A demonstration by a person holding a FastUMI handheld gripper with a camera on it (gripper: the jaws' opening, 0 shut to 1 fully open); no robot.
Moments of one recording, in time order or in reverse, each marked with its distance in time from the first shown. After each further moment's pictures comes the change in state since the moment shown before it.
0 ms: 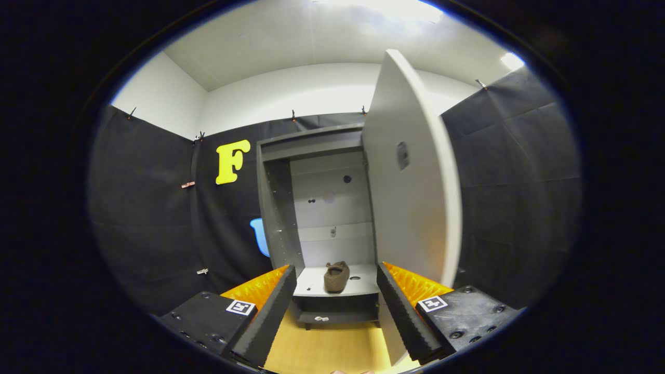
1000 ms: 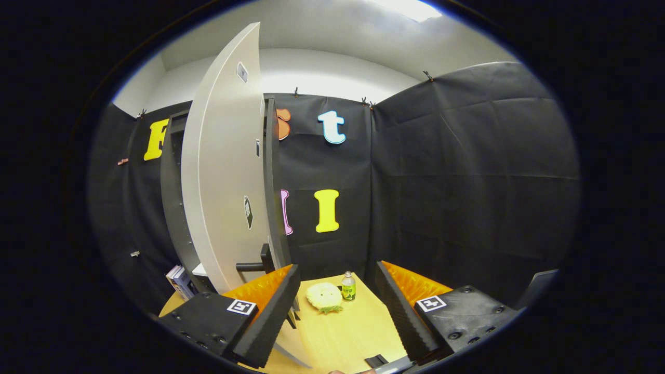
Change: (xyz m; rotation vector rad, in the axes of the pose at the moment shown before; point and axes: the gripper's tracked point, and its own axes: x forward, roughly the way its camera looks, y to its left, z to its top) arm 0.025 -0.182 -0.042 -0.108 0.067 -0.355
